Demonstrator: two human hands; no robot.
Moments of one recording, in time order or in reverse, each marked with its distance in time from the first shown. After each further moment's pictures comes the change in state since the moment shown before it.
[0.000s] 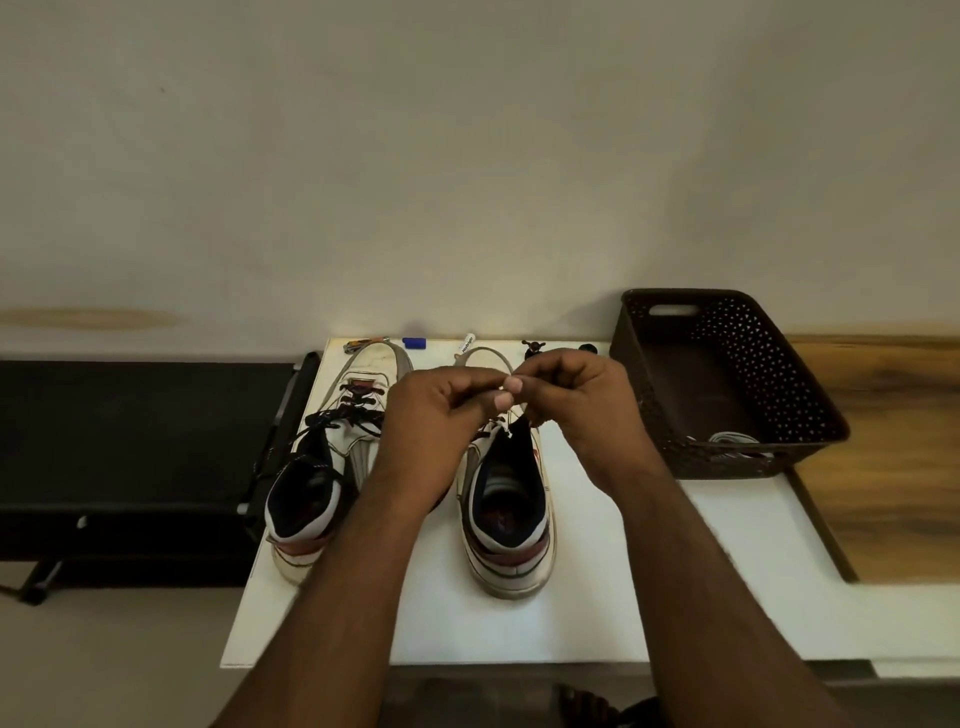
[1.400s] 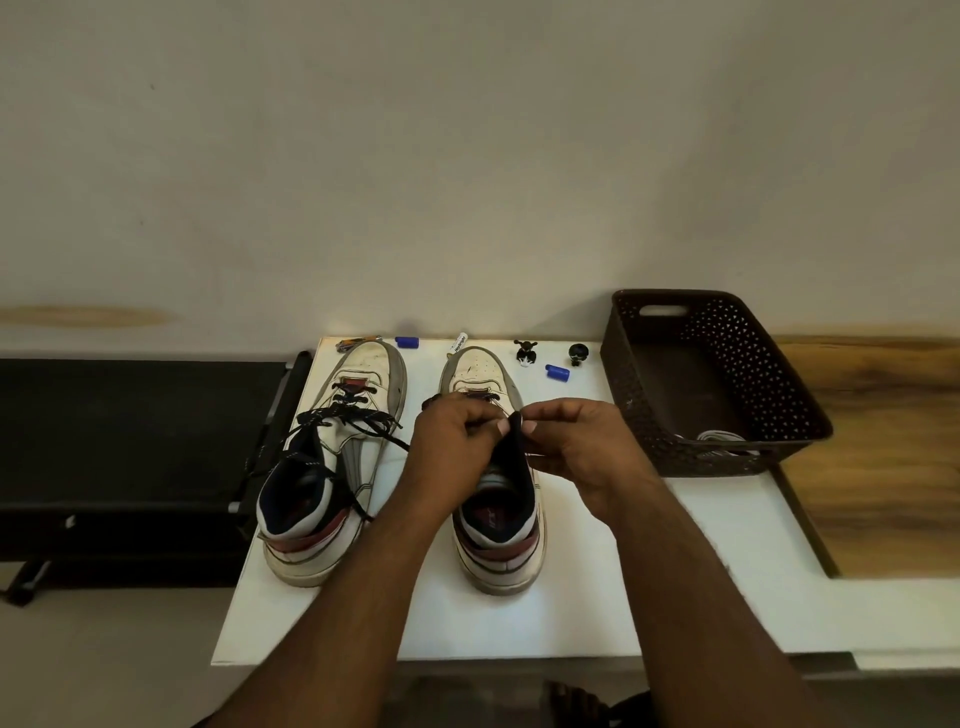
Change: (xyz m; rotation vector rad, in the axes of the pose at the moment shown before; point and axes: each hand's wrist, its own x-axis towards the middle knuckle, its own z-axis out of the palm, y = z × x) left_hand -0.002 -0.027 0.025 0.292 -0.049 -0.122; right_hand -0.014 0.022 -0.010 0.026 0.126 0.511
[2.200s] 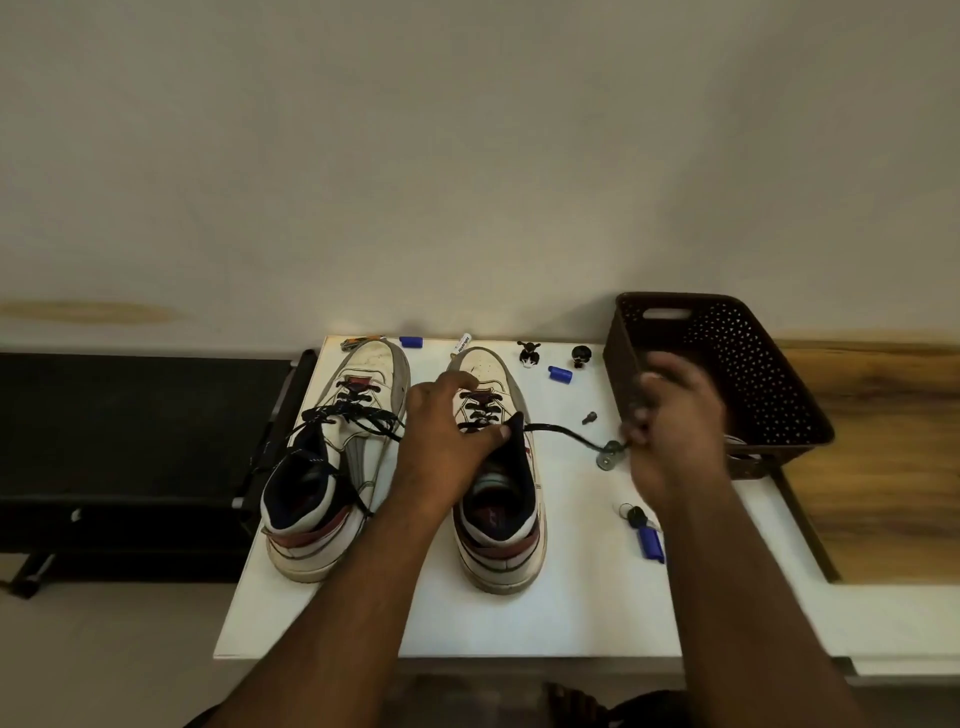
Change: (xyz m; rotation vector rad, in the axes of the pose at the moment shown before) left_hand -0.001 -0.009 -0.006 -0.010 0.088 -0.080; right_hand -0.014 -0.030 -0.029 0.419 0.379 -0.227
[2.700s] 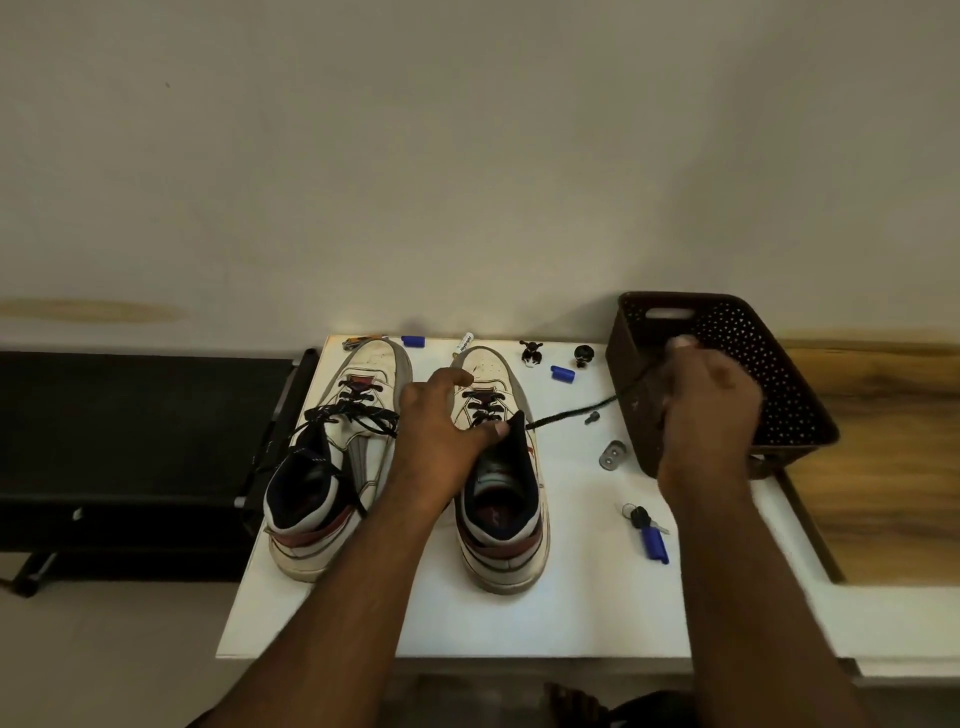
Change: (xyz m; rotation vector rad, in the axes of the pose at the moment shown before) left_hand 0.002 -0.001 -0.005 -0.026 0.015 -0.023; right_hand -0.001 -0.010 -0.003 -0.166 0.131 -0.300
